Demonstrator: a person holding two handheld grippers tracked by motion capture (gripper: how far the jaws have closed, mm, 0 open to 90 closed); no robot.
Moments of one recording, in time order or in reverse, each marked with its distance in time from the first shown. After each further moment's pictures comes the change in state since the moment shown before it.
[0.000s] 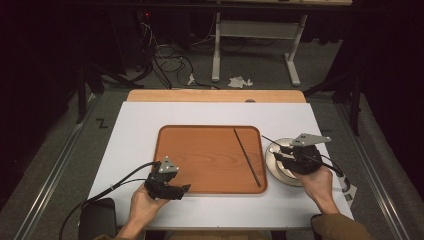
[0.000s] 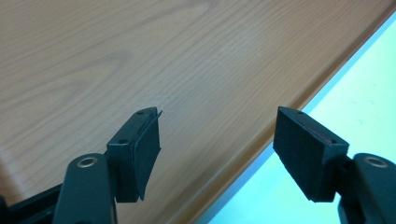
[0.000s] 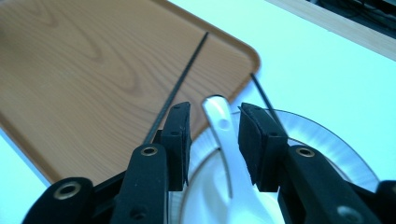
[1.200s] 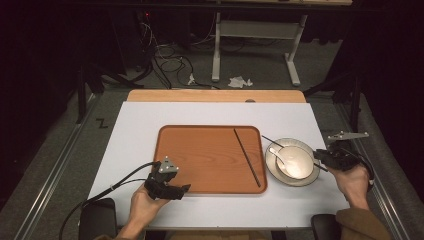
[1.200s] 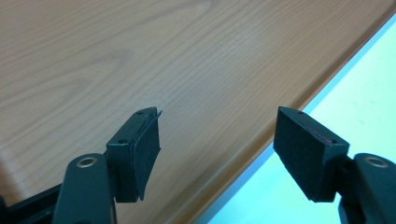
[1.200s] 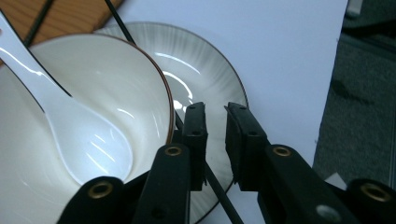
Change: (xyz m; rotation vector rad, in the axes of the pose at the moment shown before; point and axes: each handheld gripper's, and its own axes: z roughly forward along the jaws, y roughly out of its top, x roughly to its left) left arm 0.000 0.000 0.000 0.000 0.002 -0.008; right arm -0.093 -0.053 -0.016 0.162 -0.143 0.223
